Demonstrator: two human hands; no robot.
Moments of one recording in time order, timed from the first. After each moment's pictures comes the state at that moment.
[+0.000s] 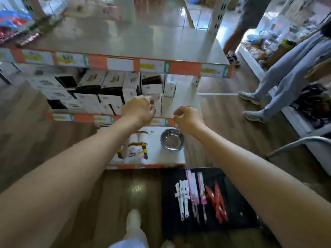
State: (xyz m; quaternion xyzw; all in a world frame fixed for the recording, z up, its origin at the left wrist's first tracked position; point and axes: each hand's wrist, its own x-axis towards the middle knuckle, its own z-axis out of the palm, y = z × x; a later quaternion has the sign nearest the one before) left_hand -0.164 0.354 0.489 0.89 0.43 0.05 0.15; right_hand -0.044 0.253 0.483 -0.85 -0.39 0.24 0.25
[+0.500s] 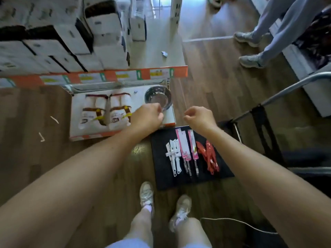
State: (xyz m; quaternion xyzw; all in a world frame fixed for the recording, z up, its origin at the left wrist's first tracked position) left_hand -0.097 0.246 0.335 0.88 0.40 -0.08 0.25; right_hand 0.019 0.134 0.342 -0.89 -0.27 0.31 0.20
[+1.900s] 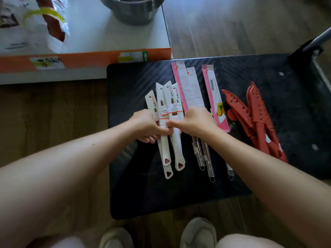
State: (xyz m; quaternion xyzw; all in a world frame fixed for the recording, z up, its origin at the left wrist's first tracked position) left_hand -0.064 0.149 -0.262 0.72 0.44 -0.23 0.49; right_hand 0.044 0.050 -0.259 -0.89 -0.33 0.30 0.06
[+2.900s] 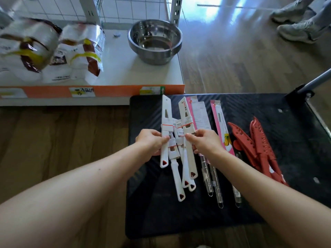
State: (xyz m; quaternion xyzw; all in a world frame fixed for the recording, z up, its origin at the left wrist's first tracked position) left_hand -0.085 0.155 -0.225 0.50 0.57 0.00 0.65; right_hand 0.035 0.058 -0.232 -0.84 -0.19 0.37 0.33
